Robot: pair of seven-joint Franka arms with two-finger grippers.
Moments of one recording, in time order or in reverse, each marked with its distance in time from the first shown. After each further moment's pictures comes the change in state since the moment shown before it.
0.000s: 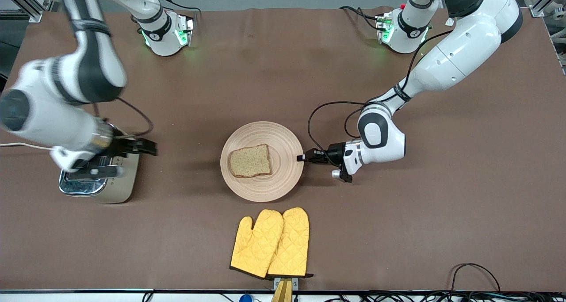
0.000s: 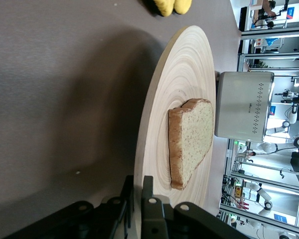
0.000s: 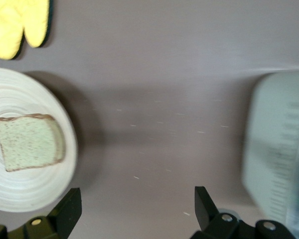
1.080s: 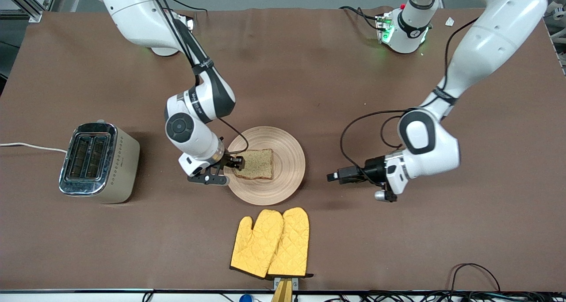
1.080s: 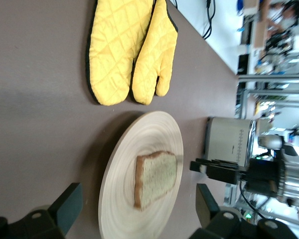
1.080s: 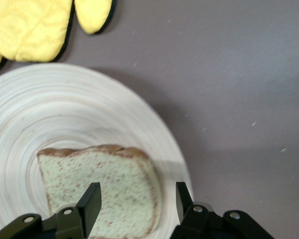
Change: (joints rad) left arm 0.176 -0.217 -0.004 0.080 0.372 -0.168 -0.466; right arm 0.283 0.275 0.000 -0.010 0.080 0.416 0.343
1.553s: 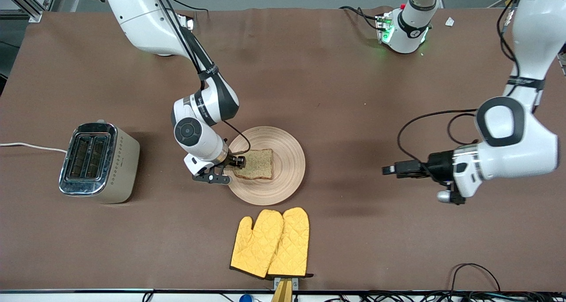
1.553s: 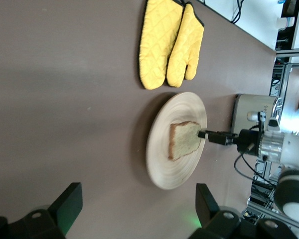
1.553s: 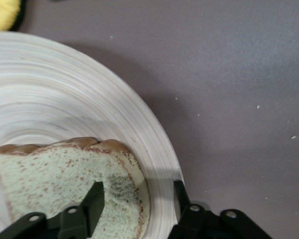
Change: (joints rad) left arm 0.224 -0.150 0.000 0.094 0.272 -0.415 -0.151; right arm 0.004 0.047 -0.005 -0.025 0.000 0.019 0.012
